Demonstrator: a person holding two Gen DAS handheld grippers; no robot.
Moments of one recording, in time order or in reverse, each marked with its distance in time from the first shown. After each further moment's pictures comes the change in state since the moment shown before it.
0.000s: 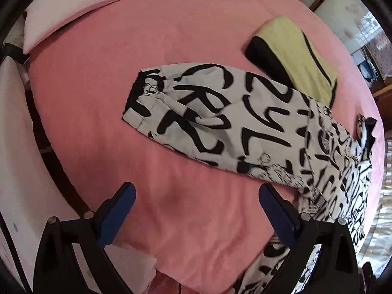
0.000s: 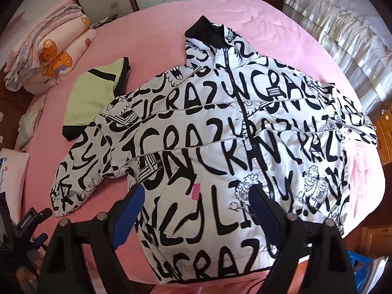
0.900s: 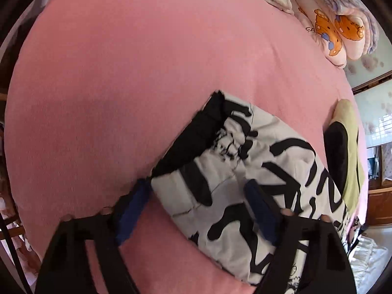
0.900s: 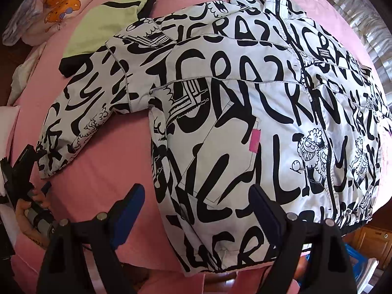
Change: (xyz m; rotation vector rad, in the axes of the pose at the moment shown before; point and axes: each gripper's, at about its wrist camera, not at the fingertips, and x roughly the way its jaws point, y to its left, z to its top) left arm 0.138 0.097 0.062 -0.445 -0.132 -0.110; right arm 0.093 0.084 -0.061 -0.096 0.221 -0.020
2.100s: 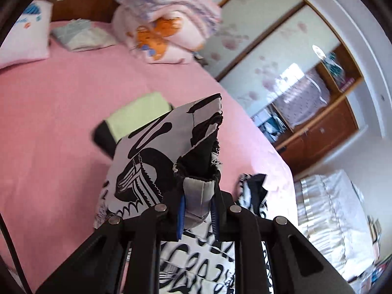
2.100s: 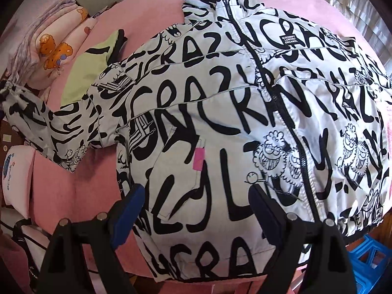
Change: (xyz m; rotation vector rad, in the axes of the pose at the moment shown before) left arm -0.218 -0.276 -0.127 0.469 -0.173 -0.612; right arm -0.019 -0.128 0.000 0.137 -0.118 0.170
